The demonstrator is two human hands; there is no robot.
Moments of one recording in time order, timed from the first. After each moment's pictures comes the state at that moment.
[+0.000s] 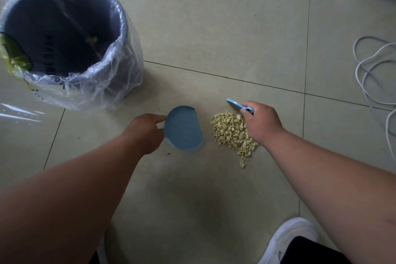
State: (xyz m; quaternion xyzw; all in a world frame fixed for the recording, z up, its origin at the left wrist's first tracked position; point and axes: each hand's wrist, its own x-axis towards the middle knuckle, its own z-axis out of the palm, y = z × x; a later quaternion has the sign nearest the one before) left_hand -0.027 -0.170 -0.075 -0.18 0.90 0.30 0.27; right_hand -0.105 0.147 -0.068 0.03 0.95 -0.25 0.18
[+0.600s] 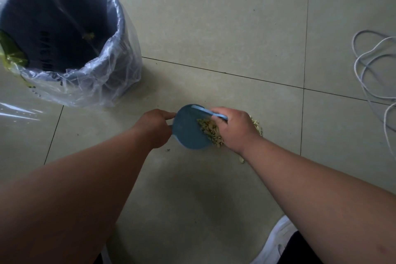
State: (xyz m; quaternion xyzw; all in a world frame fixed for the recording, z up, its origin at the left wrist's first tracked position) left_hand -0.040 -0.151 -0.085 -0.14 0.89 0.31 0.30; right_hand -0.063 0.093 -0.050 -0.04 0.91 -0.35 0.20
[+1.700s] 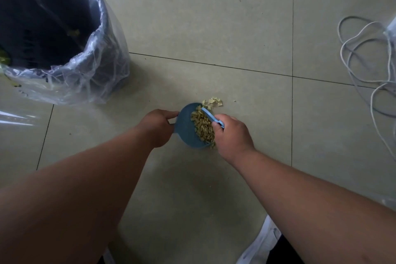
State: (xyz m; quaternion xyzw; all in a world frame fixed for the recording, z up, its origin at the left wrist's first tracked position) left_hand -0.027 -0.118 -0.077 -0.17 0.85 0.40 0.31; right_hand -0.013 0.104 -0.057 0.03 0.94 -0.30 0.17
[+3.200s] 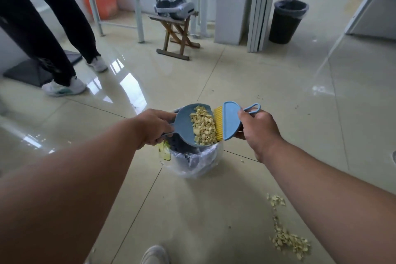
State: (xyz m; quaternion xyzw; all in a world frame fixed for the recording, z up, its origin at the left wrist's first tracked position) left_hand -0.051 -0.369 0.216 -0.29 0.80 0.52 0.13; right_hand -0.128 -0.104 0.197 0.07 0.77 -0.62 0.14
